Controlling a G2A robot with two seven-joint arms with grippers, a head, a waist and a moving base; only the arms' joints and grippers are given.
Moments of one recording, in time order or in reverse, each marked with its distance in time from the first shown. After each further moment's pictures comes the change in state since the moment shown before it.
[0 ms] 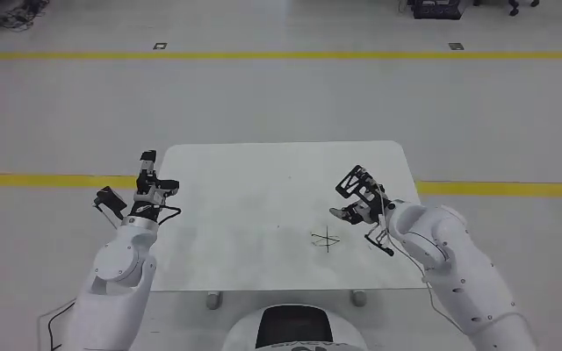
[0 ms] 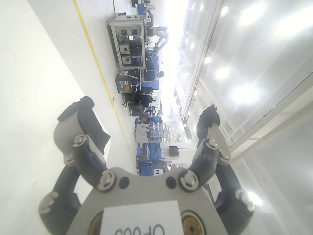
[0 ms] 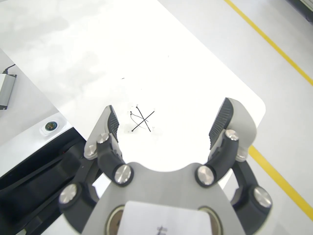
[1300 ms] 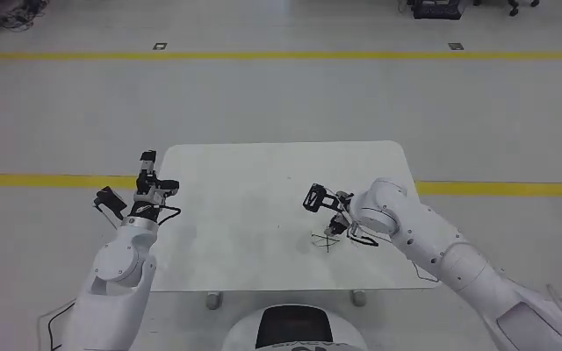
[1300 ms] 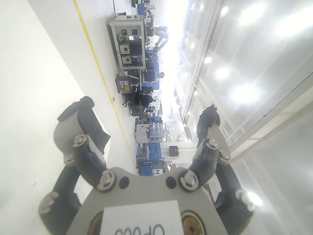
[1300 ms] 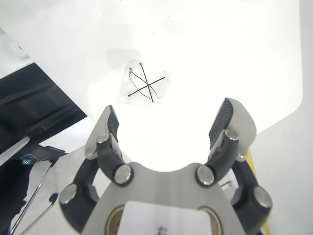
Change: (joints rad) left arm 0.000 0.000 0.000 0.000 0.000 0.000 0.000; right arm 0.543 0.035 -0.627 0.422 0.194 0.000 0.303
